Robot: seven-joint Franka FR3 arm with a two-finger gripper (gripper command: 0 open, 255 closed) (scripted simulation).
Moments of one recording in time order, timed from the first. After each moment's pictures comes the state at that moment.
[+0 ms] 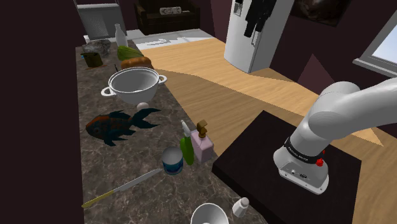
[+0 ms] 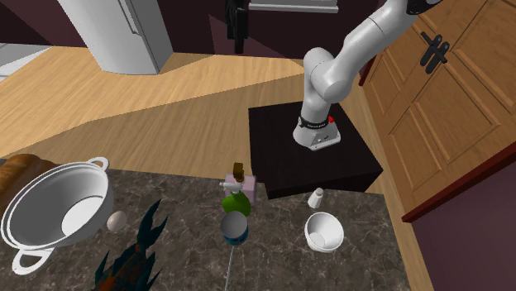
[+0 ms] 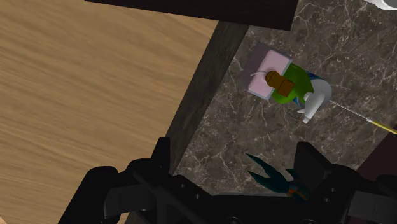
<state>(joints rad) -0.02 -0.81 0.05 -2.26 0.09 1.57 -0.08</state>
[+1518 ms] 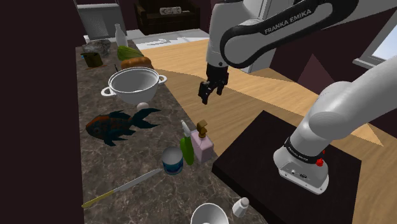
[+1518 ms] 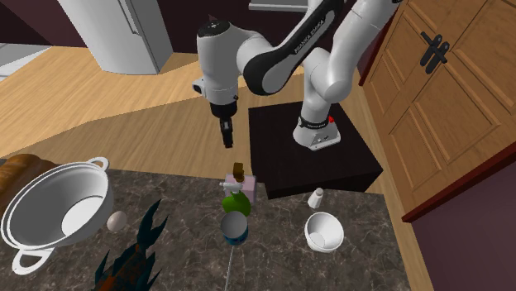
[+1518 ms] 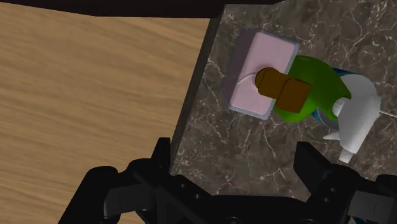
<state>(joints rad) 0.00 -0.45 0.34 -2.62 0.20 2.22 0.22</state>
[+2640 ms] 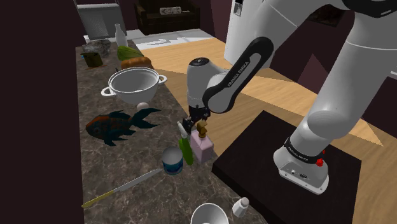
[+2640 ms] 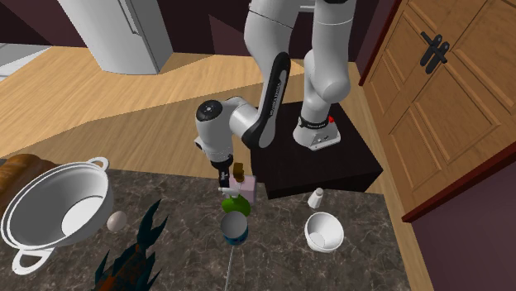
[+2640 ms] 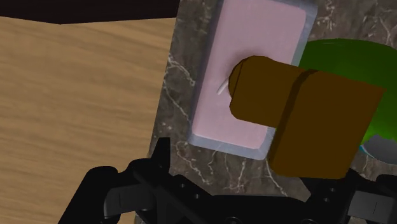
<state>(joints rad) -0.03 0.13 0.46 -2.56 -0.10 2.66 0.60</state>
